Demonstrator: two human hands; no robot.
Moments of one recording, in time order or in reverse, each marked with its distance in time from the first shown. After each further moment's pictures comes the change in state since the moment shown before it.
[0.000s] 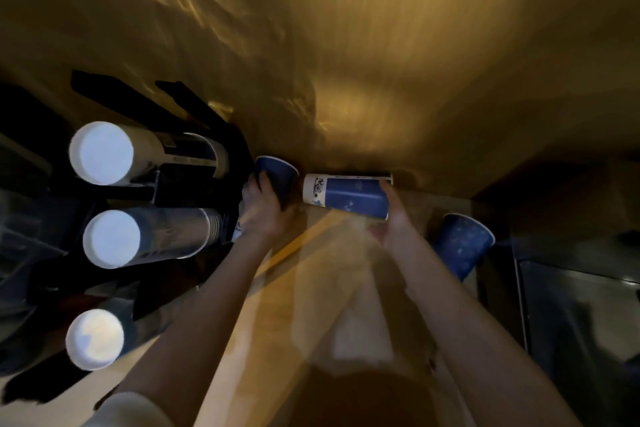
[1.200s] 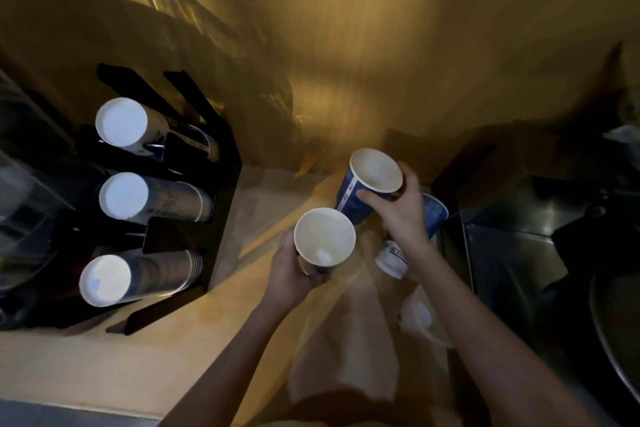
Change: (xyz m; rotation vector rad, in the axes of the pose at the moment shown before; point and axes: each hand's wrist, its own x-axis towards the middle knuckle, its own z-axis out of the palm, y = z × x) left_hand -0.154 0.007 0.039 -0.696 -0.024 0.341; right_hand -0.070 0.003 -0.079 -0.554 -0.105 -0.934
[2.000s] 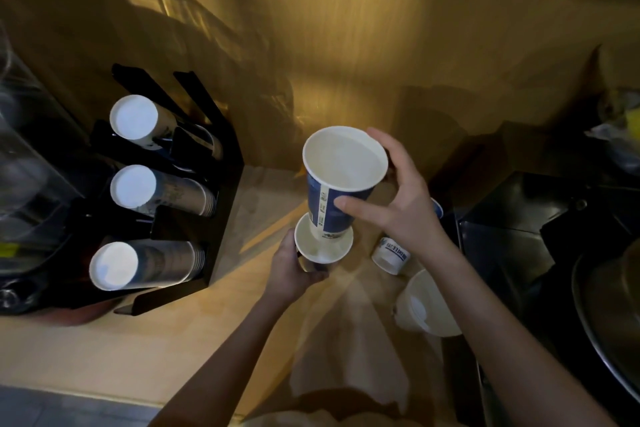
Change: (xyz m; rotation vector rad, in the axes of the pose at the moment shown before) left_hand -0.005 -0.012 0.007 0.003 -0.027 -0.021; right_hand -0.067 -0.088 -0.025 -0.122 -0.267 -0.450
